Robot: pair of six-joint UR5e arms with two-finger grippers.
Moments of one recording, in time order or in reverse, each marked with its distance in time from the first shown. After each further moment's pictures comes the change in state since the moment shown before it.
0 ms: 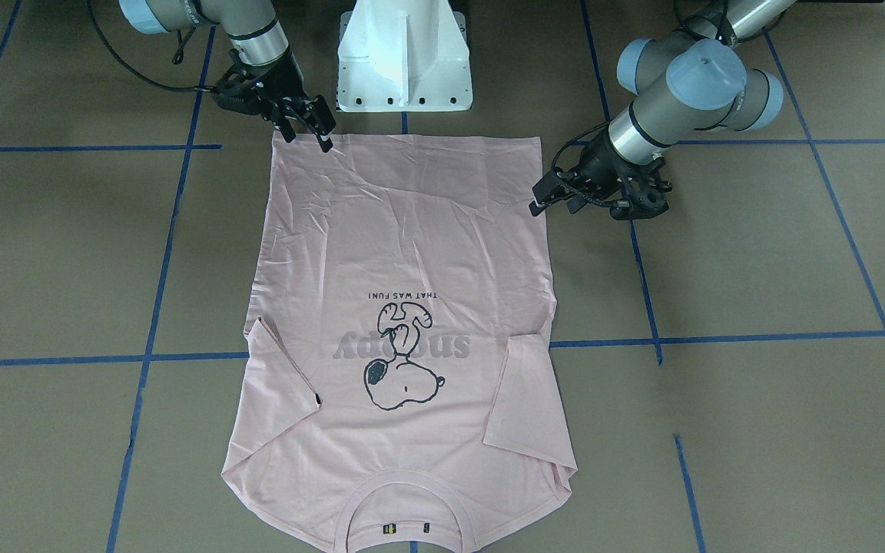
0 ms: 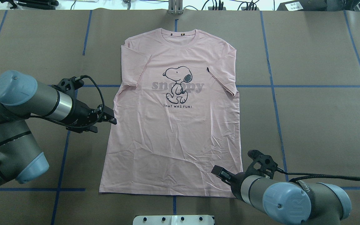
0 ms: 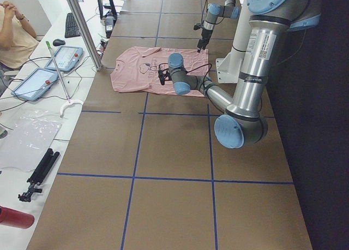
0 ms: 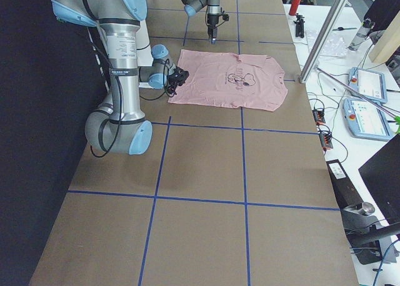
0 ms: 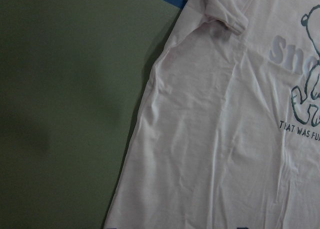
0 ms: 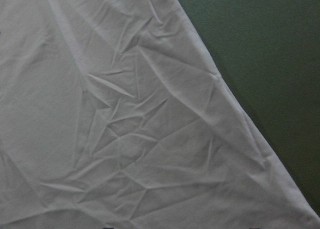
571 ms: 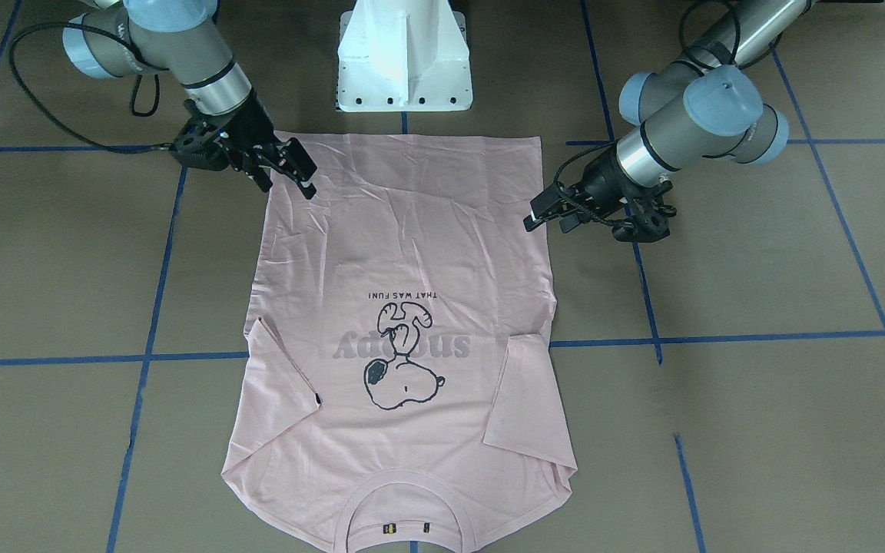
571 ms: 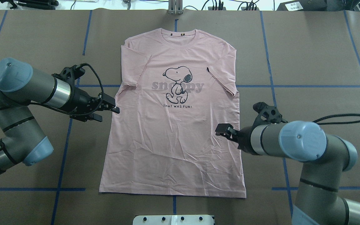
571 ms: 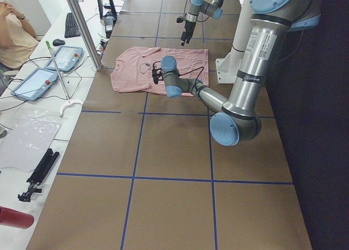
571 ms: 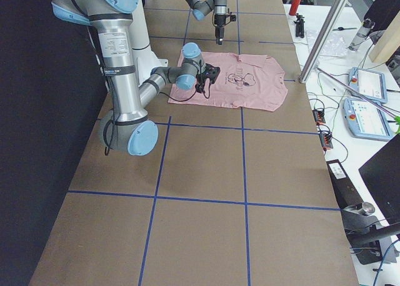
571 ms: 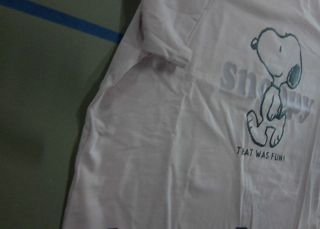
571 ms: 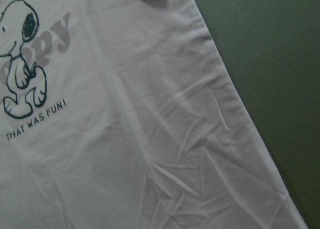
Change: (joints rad) left arm -0.064 -0.037 0.096 -0.151 -0.090 -0.003; right arm 0.224 0.036 -0.066 0.148 0.189 -0.169
